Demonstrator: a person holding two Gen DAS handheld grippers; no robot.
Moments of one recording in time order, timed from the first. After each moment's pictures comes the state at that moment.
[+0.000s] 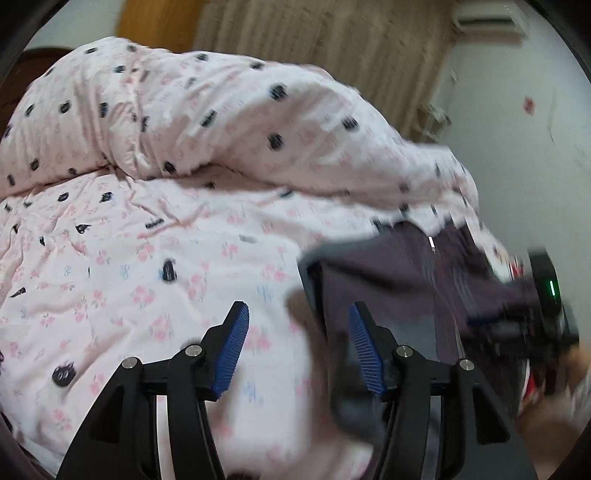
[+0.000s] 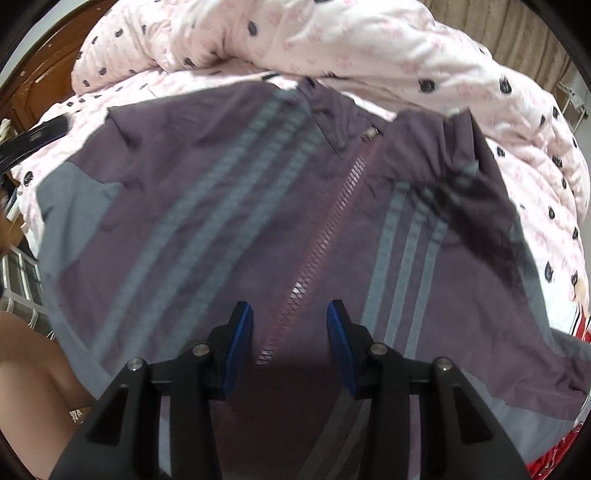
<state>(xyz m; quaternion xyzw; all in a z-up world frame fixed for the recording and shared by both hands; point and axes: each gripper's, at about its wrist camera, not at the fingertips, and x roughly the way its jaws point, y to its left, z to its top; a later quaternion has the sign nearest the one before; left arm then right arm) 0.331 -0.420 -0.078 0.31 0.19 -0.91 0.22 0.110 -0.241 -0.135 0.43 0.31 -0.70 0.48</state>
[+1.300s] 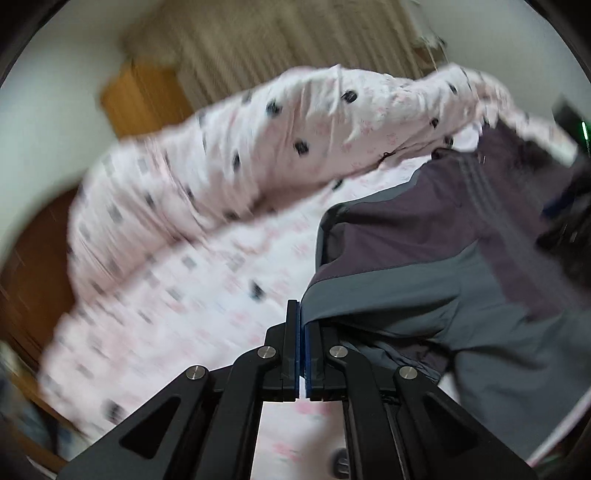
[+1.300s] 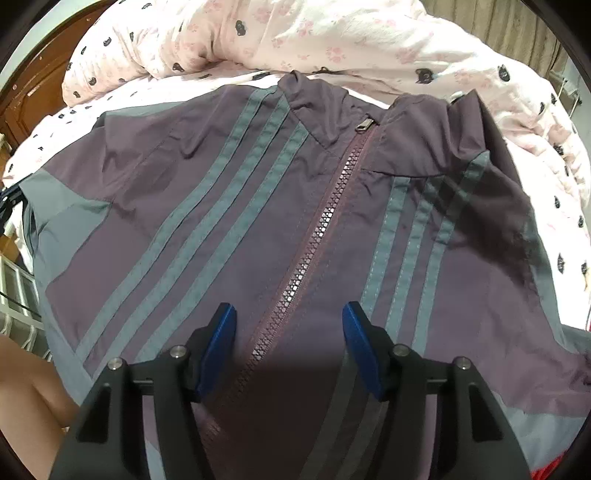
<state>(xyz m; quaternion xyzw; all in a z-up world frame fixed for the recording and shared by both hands) 0.318 -0.355 -0.096 0.35 -0.12 -0.85 0.37 0.112 -0.252 -0.147 0.43 0.29 -0.71 0.47</state>
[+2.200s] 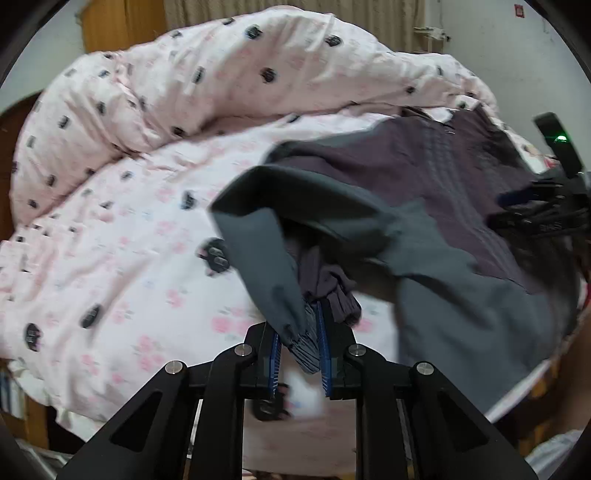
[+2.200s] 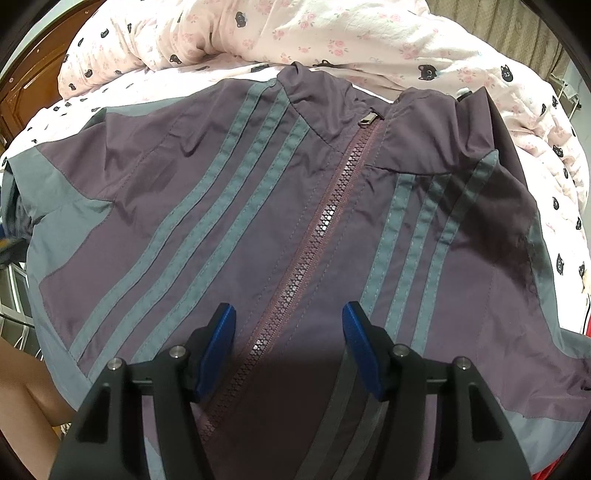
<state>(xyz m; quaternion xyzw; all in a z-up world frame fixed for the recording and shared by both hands) 0.334 -0.371 -0.125 0.41 0.07 -0.86 0.28 0.127 -0.251 -0.150 0.43 0.30 -0.71 0.46</state>
